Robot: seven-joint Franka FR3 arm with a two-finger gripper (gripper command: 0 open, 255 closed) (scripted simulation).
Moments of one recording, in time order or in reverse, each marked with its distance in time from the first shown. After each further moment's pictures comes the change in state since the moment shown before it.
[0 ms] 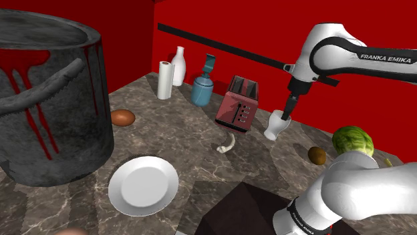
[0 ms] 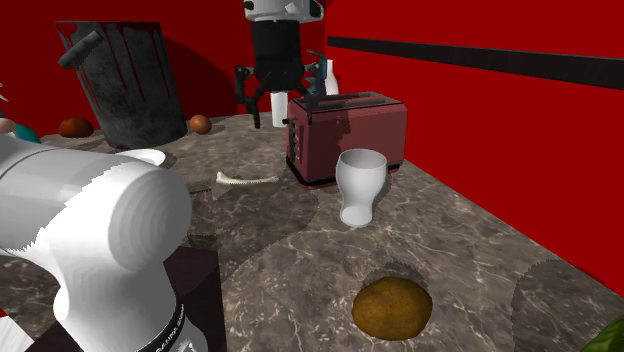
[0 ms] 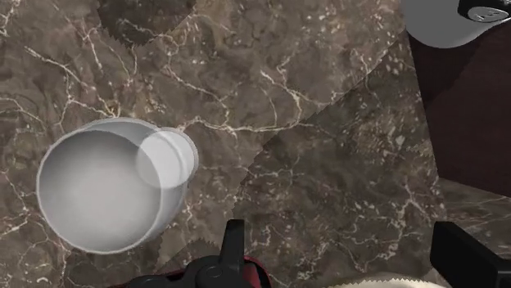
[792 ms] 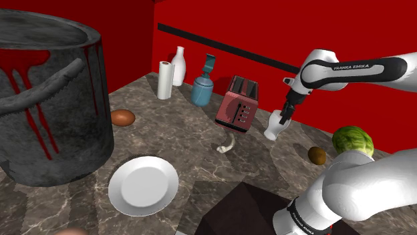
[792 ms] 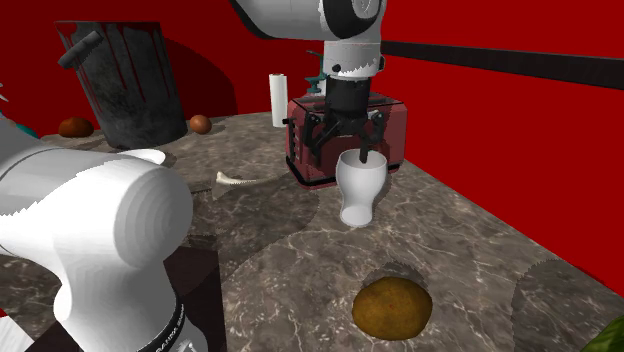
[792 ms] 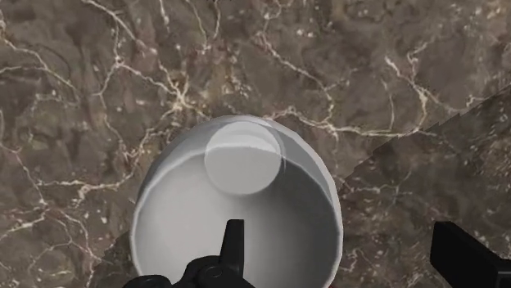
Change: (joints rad) arm 0.032 0.236 -0.356 0.017 -0.052 0.327 -0.348
